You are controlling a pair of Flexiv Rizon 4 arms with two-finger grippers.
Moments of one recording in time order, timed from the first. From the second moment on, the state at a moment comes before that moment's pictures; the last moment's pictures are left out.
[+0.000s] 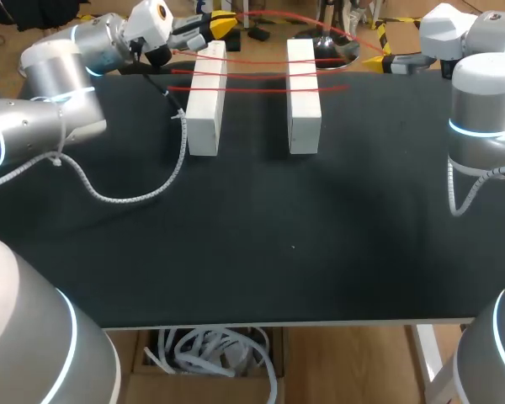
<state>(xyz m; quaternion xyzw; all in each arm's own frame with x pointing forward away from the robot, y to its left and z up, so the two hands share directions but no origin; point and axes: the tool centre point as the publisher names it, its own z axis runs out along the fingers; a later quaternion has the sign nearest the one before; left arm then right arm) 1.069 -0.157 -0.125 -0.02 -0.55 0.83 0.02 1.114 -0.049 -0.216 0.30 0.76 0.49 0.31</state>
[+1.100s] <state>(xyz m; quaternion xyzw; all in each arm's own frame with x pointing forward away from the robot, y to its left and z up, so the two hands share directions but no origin) 1.070 -0.156 -0.124 -0.03 -0.56 0.83 0.02 1.089 -0.023 -0.191 0.47 0.67 0.55 0.18</state>
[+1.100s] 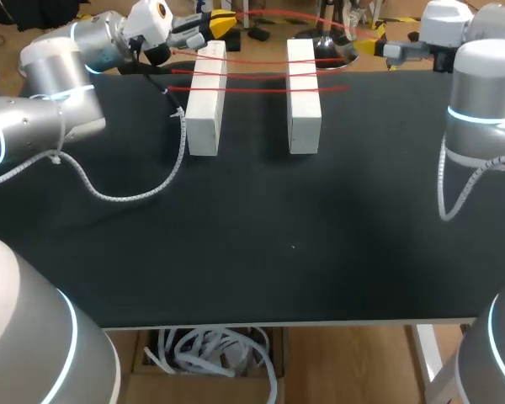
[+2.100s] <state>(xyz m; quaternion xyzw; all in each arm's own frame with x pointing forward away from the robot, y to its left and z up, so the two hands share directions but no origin) 1.070 -0.156 -0.124 -0.03 -0.56 0.83 0.02 1.057 -0.049 -0.180 0.59 0.65 0.48 0.08</state>
